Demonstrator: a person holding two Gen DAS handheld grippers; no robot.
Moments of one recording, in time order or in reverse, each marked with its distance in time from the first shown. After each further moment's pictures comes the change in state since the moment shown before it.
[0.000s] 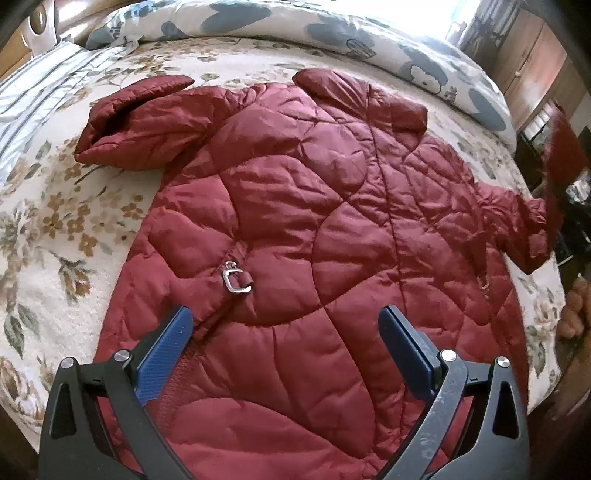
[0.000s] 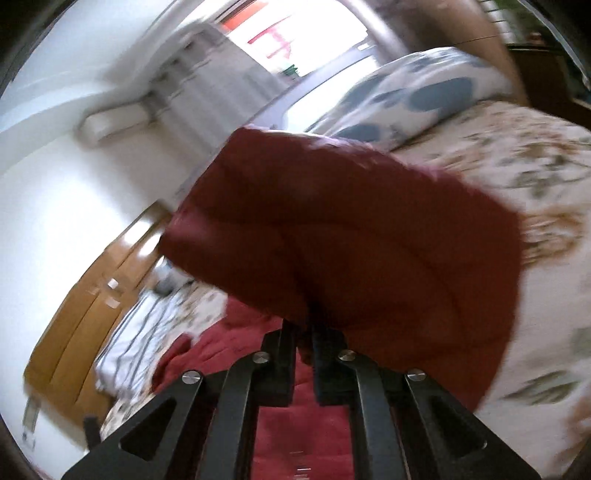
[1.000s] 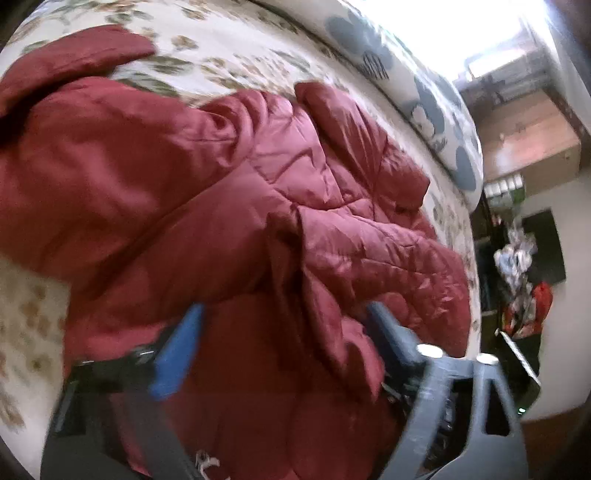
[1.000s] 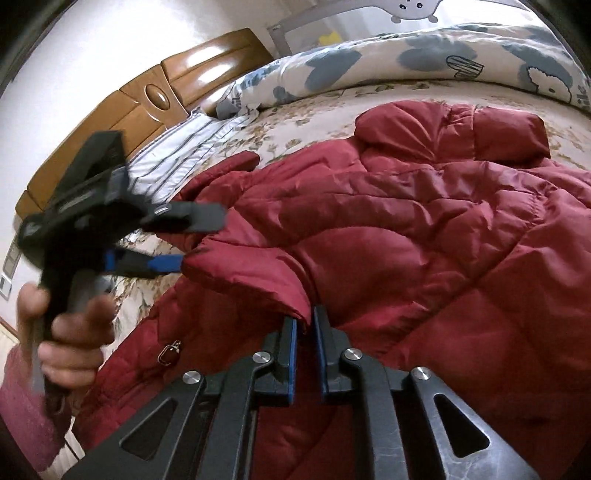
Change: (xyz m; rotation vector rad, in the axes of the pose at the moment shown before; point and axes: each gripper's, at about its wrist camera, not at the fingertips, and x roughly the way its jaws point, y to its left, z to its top) left arm 0.098 0.048 0.130 -0.197 0.143 -0.349; right arm 0.179 0.132 -0.139 -0.370 0.467 0.106
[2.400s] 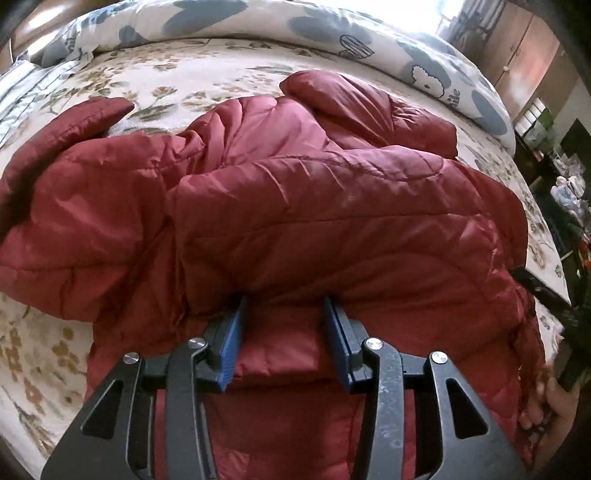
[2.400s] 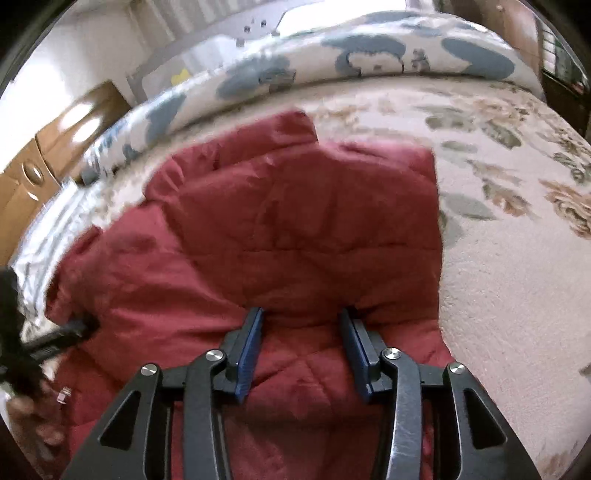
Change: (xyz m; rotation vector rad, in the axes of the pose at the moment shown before) left arm 0.024 -0.025 -0.030 0.285 -0.137 0.291; right arm -0.084 -0.116 -0.012 0.279 -0.155 -0.427
